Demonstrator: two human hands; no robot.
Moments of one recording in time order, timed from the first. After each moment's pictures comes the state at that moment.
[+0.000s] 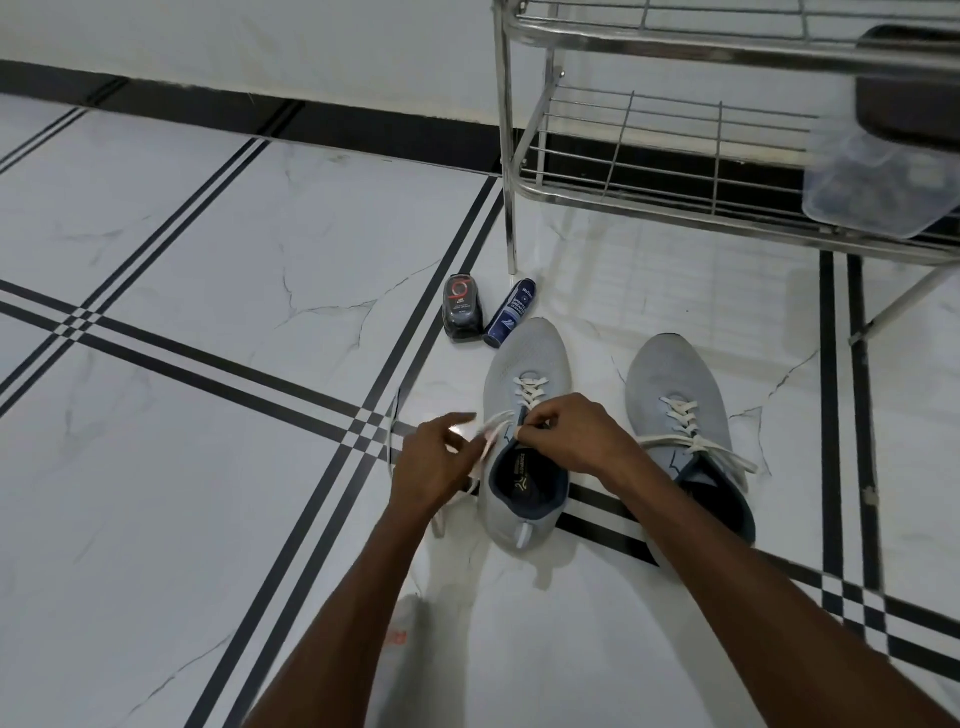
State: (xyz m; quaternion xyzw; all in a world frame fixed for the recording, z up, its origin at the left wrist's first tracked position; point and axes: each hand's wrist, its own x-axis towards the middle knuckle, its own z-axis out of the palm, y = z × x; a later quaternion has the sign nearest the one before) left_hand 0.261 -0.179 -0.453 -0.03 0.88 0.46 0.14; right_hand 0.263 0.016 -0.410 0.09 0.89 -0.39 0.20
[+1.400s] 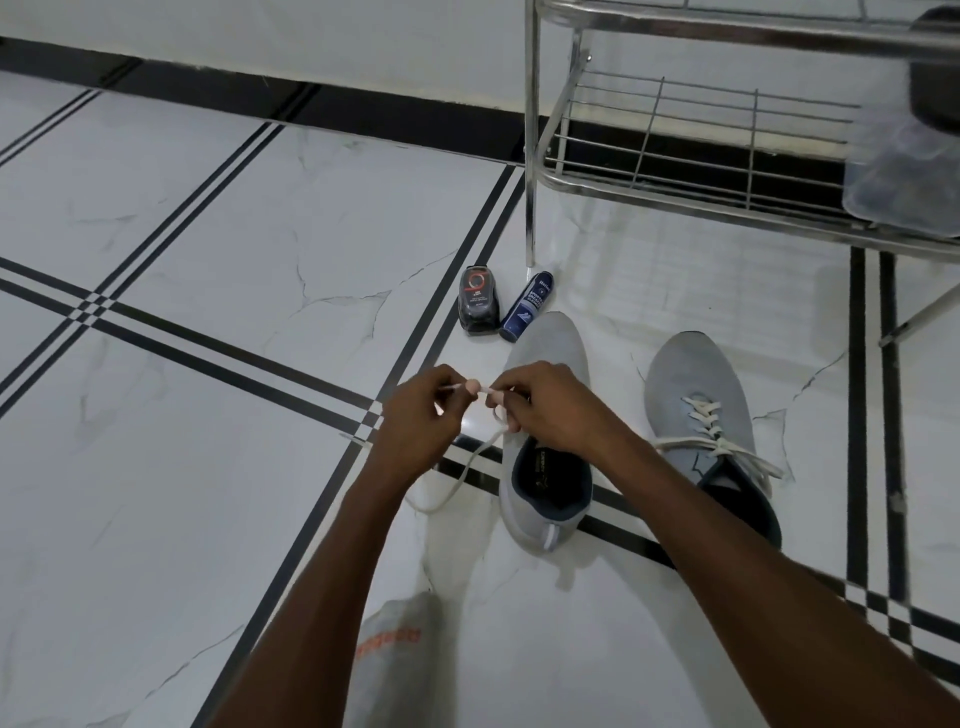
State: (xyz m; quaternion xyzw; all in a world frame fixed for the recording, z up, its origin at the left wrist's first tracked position) left_hand 0.231 -0.204 -0.419 0.06 0.90 0.42 0.07; right_hand 0.234 -0.019 -0.402 -0.02 0.89 -0.43 0.16
